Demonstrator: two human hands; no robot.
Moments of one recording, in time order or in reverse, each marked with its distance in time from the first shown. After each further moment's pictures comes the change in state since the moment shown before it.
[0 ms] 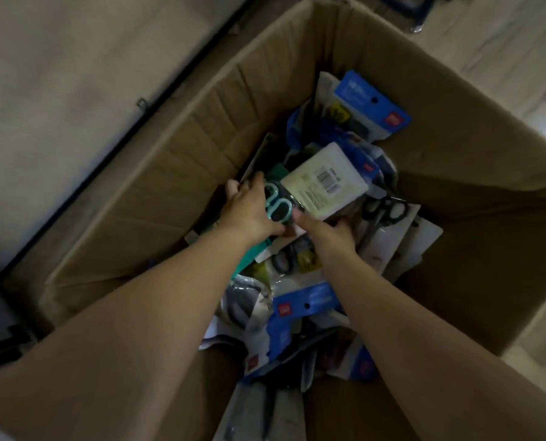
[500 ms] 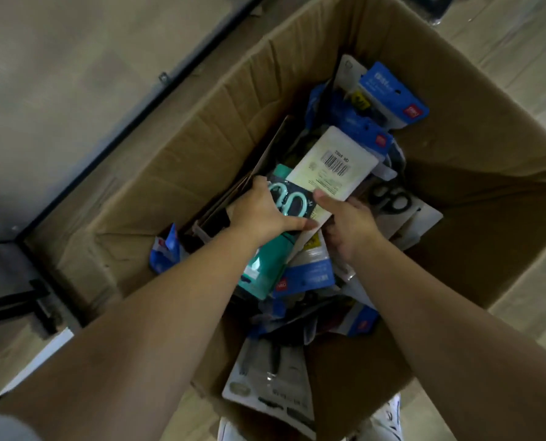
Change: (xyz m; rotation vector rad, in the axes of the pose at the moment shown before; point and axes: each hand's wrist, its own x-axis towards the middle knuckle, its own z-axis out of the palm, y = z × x) left_hand -0.059 0.000 0.004 -0.387 0.047 -0.124; right_hand -0.033 -0.013 -0.015 0.158 -0.167 0.085
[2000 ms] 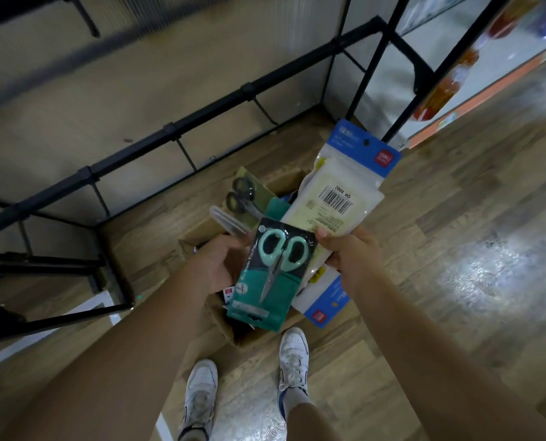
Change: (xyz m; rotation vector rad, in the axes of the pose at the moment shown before) left_hand -0.247 0.157 -0.159 -1.292 -0.164 -0.425; right_hand -0.309 -0.190 0.007 -0.317 -0.167 -0.283
